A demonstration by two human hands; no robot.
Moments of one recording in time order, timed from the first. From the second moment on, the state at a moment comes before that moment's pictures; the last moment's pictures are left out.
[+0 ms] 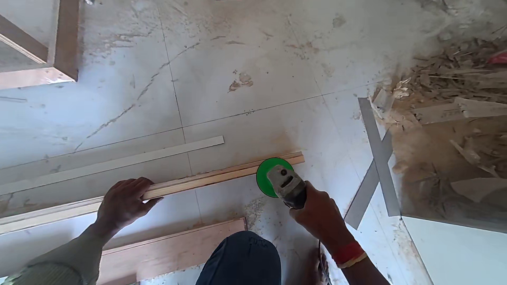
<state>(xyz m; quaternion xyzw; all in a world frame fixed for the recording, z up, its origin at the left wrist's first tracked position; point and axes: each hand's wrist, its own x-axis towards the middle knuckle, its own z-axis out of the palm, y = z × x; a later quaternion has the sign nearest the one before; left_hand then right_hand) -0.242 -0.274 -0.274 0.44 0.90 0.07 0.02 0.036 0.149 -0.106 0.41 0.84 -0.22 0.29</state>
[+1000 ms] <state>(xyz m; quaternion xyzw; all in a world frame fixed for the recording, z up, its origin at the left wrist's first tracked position) -0.240 -0.273 -0.272 0.43 0.90 0.06 0.04 0.005 0.114 -0.103 0.35 0.84 -0.23 0.35</state>
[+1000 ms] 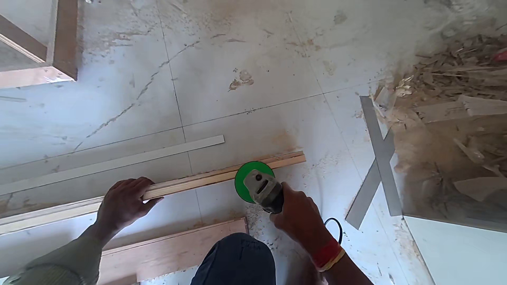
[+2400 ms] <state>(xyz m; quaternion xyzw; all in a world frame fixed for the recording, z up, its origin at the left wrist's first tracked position) -0.238 -0.272 -0.269 0.43 0.90 0.06 0.03 -0.022 0.077 -0.106 0.28 0.86 -0.26 0.35</state>
